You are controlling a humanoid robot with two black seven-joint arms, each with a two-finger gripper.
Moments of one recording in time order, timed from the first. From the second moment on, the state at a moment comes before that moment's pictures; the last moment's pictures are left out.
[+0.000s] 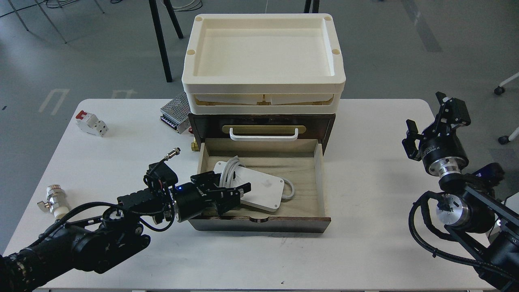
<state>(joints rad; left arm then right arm) -0.53 0.35 -0.33 -0.97 1.79 0.23 -0.49 0.33 -0.49 0.85 1.23 -0.20 -0.23 0.49</state>
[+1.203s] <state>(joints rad) -0.62 0.39 -0.27 -0.93 1.99 0.23 -0.49 0.33 -0.49 0.85 1.23 -0.20 -0.23 0.49</state>
